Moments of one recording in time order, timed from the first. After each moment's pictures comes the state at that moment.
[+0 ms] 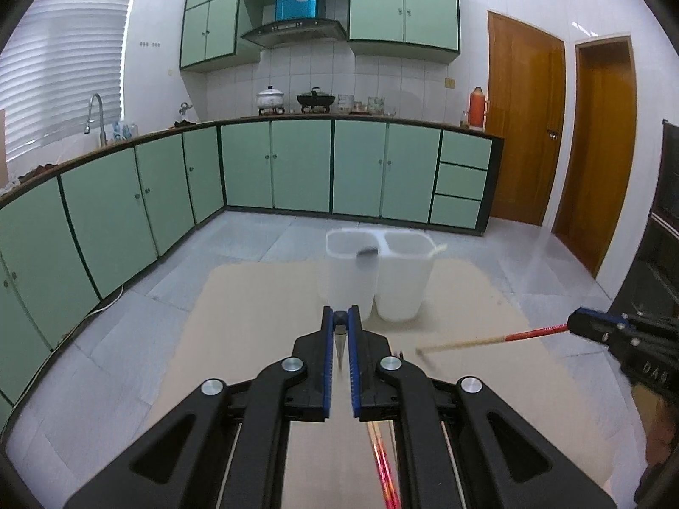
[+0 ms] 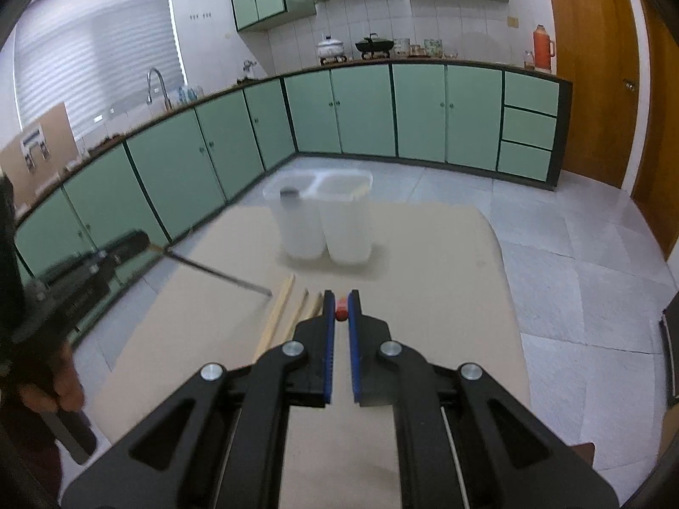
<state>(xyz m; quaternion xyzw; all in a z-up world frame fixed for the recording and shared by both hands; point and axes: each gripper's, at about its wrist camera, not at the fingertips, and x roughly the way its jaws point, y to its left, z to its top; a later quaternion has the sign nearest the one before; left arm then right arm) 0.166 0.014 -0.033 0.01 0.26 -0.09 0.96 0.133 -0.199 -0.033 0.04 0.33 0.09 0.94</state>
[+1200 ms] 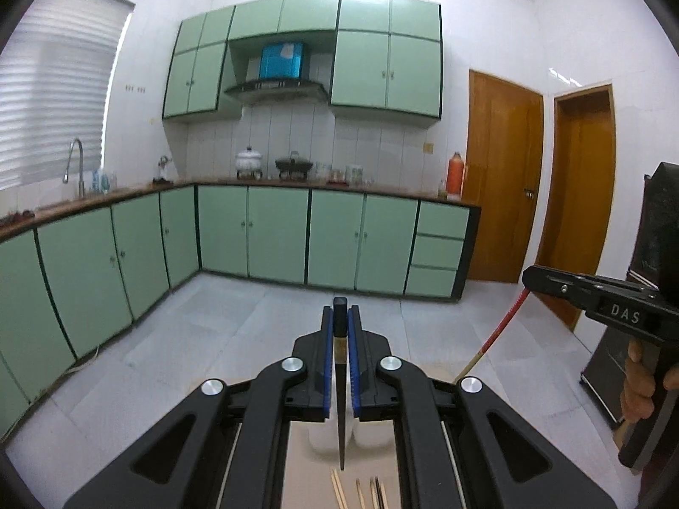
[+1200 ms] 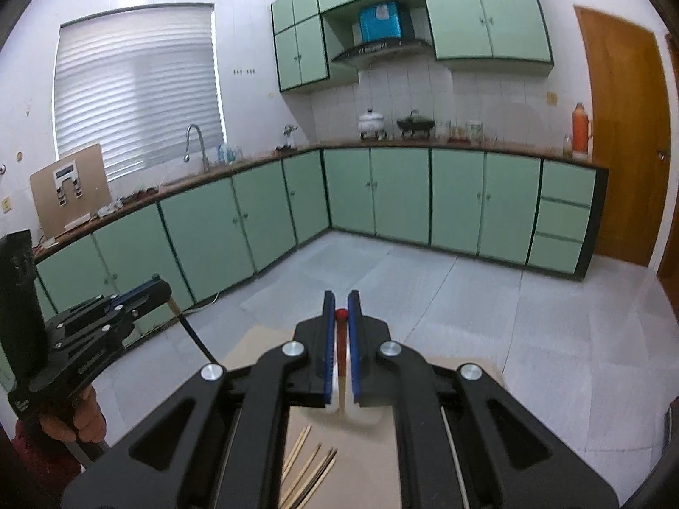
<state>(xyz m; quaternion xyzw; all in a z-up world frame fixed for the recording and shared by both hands) 0.235 0.011 0.098 -0.01 0.15 -0.14 0.98 0.244 -0.207 0.128 0.02 0.22 0.15 0.96</state>
